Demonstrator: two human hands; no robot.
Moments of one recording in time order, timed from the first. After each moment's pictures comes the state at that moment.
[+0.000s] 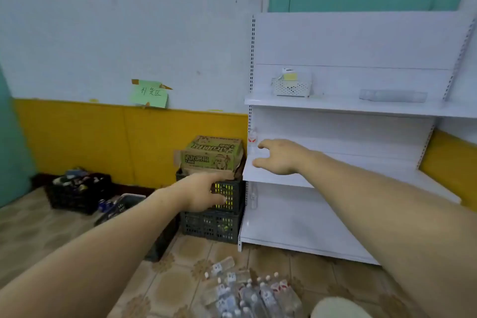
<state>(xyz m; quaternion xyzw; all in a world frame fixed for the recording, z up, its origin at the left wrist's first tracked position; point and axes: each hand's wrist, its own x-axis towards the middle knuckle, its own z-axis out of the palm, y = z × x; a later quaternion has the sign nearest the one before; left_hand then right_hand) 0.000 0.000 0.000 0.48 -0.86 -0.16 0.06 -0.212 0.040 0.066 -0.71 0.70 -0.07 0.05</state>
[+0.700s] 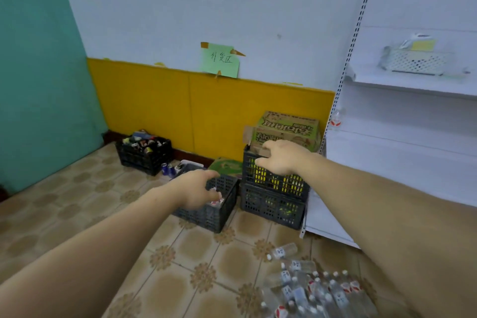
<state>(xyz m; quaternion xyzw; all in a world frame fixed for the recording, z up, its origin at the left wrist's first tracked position) 0.299 -0.163 -0.056 0.60 -0.77 -0.22 0.01 0.072 -0.201 -0.012 -0.75 0.65 0.04 0.12</state>
